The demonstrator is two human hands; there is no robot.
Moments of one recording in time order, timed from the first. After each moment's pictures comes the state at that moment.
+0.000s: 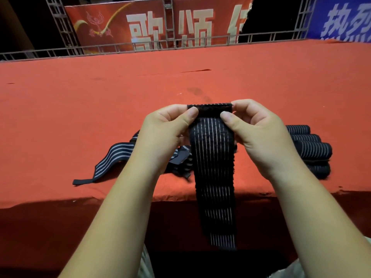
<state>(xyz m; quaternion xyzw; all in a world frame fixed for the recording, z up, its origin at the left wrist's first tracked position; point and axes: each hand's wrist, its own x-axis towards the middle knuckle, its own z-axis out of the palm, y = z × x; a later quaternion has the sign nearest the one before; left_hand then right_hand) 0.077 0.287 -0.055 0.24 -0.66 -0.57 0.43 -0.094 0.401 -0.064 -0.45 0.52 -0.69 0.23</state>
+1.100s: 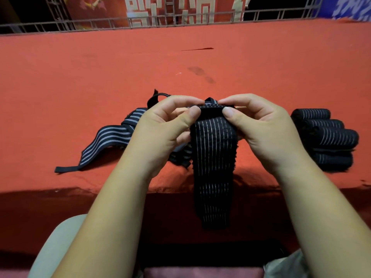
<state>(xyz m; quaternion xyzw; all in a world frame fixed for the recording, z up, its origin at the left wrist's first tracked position) 0.079 0.270 -0.099 0.20 -0.63 -0.64 0.39 -0.106 0.376 -0.104 -0.48 0.52 -0.66 0.24</state>
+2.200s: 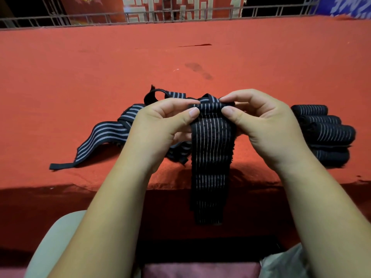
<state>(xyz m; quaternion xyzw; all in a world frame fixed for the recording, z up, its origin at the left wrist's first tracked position) 0.075 0.268 -0.105 0.26 -0.64 -0.60 0.40 -0.117 0.377 -0.112 -0.49 0.52 -0.66 0.23</state>
